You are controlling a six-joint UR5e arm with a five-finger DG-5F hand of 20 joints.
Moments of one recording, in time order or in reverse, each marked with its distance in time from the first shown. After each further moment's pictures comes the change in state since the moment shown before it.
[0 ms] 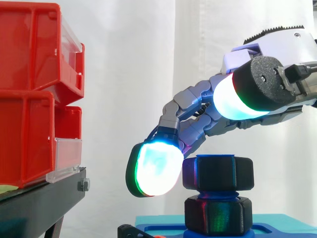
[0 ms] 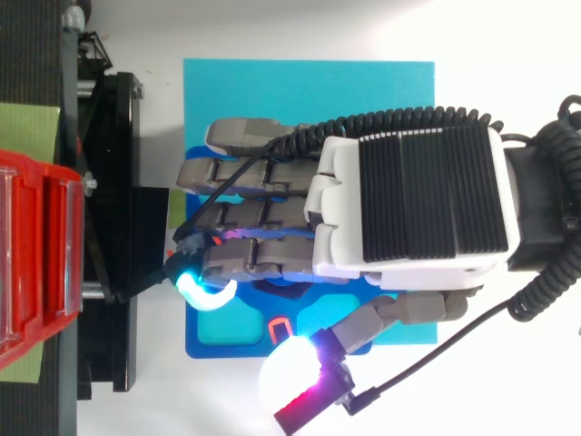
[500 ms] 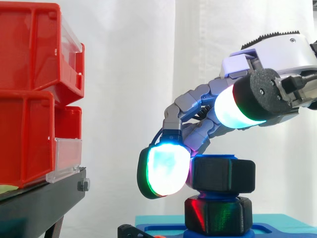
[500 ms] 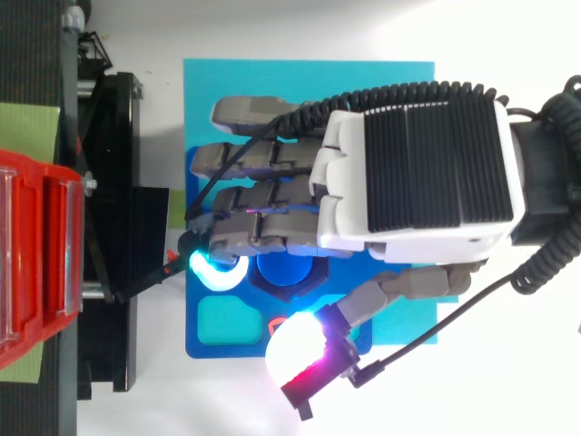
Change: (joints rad) arm -0.021 0.001 0.000 -0.004 -0.013 0.000
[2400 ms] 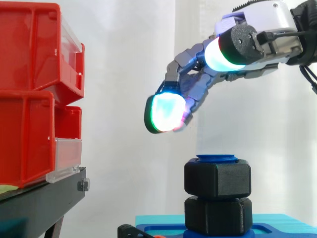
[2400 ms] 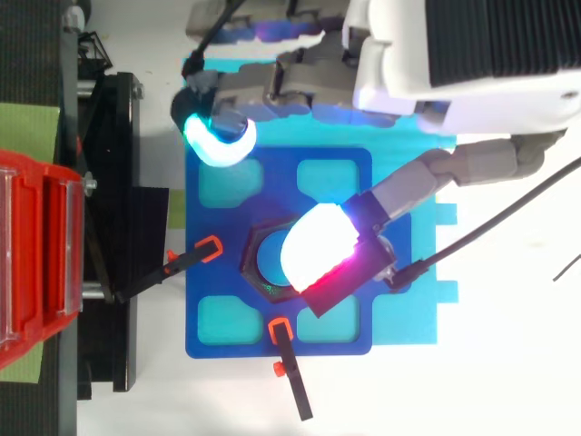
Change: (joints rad) arm -0.096 0.000 0.179 -0.167 -0.093 -0.159
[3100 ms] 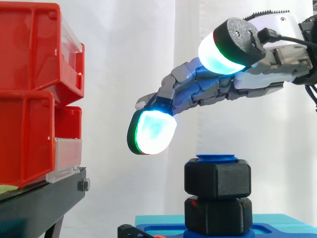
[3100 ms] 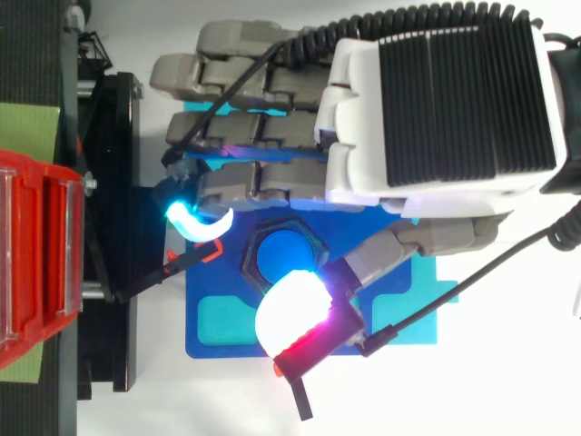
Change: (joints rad) arm 0.052 0.000 -0.101 0.116 0.028 0.029
